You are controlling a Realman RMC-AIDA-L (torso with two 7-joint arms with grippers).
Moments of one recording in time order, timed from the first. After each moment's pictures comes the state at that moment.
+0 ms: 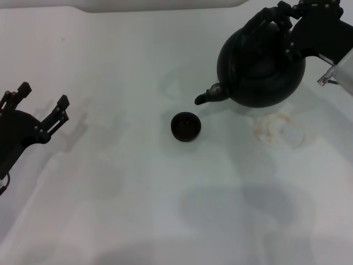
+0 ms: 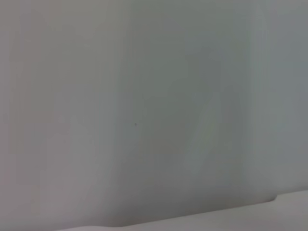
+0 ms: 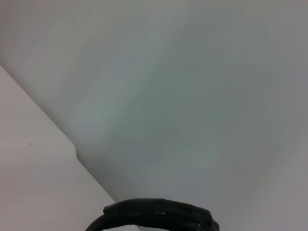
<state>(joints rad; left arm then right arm) -0.10 -2.08 -1.54 -0.33 0.37 -1.22 2.73 -0.05 2.01 1.35 1.50 -1.52 0.37 -1.93</state>
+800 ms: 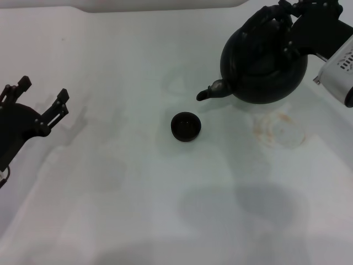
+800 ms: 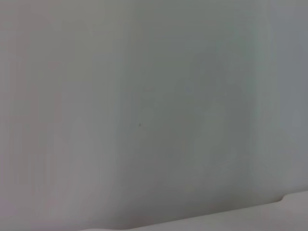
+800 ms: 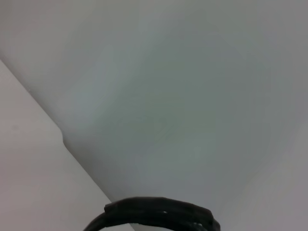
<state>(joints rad) -0.13 -2.07 -1.54 -0.33 0.36 -1.19 2.73 -0.05 2.01 1.28 1.51 -1.61 0.25 -1.89</state>
